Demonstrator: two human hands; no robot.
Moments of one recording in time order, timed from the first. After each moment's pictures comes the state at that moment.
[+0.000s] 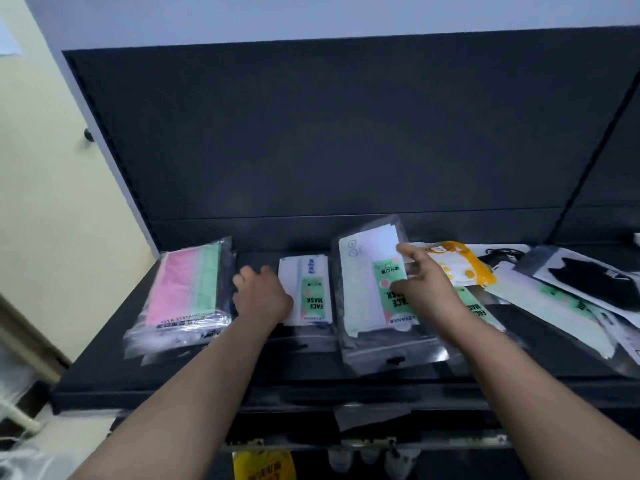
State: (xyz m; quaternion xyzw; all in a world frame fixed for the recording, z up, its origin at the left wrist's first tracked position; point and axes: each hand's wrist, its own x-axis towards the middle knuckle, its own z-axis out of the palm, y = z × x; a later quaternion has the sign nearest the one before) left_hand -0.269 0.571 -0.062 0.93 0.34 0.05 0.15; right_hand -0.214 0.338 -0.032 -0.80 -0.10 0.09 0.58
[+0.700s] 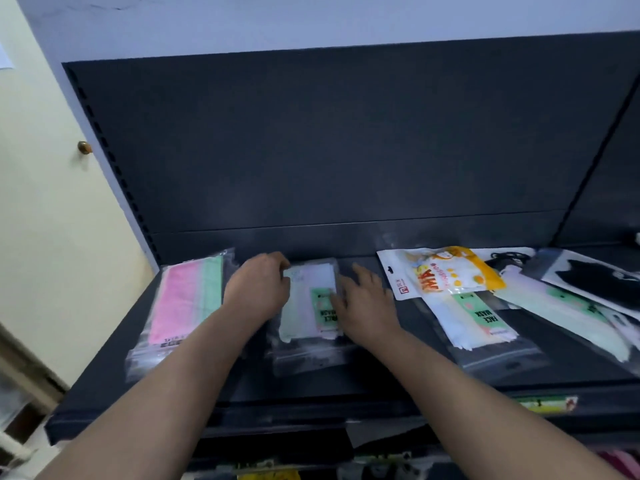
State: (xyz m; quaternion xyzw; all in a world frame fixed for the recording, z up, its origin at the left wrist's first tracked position) left_hand -0.284 0.593 -0.015 0.97 0.16 0.15 0.13; right_hand -0.225 0.427 -0.068 -0.95 -0.24 -0.03 0.21
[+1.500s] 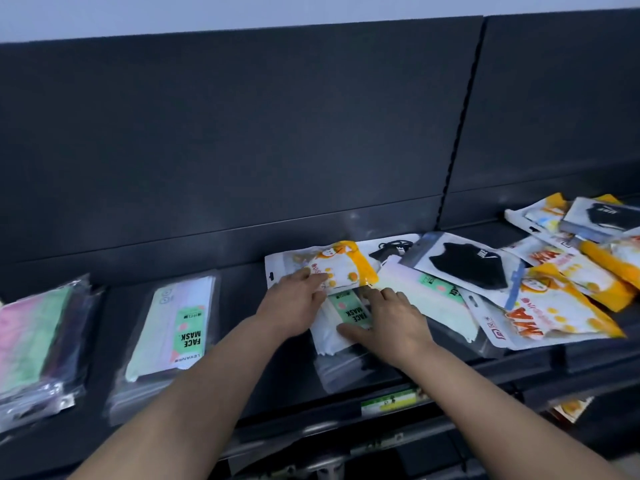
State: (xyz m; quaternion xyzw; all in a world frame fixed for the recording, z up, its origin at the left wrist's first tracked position) left_hand -0.166 0.388 -0.066 0.99 -0.03 -0.02 0.13; right_hand -0.177 0.206 -0.077 -0.98 -0.11 0.00 0.16
